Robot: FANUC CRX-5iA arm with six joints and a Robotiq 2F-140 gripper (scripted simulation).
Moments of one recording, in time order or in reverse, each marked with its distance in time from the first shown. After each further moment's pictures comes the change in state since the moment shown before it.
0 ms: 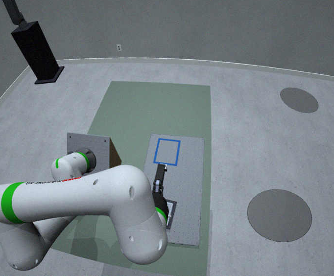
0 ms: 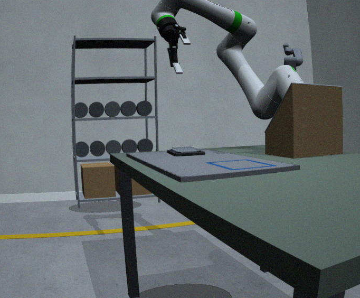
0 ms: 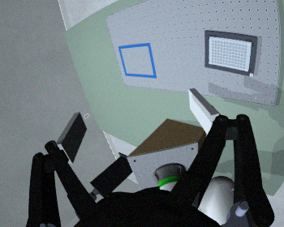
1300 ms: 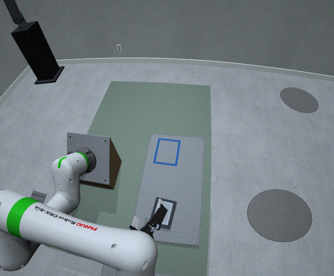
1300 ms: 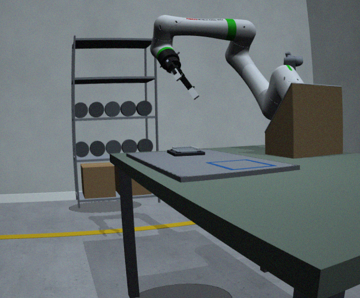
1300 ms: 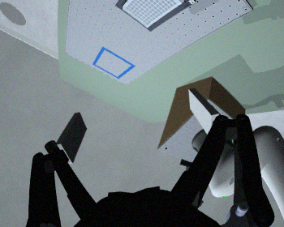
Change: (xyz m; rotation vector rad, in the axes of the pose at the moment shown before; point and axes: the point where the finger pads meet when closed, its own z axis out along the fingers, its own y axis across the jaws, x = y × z) arm -0.047 0.146 0.018 0.064 -0.111 0.755
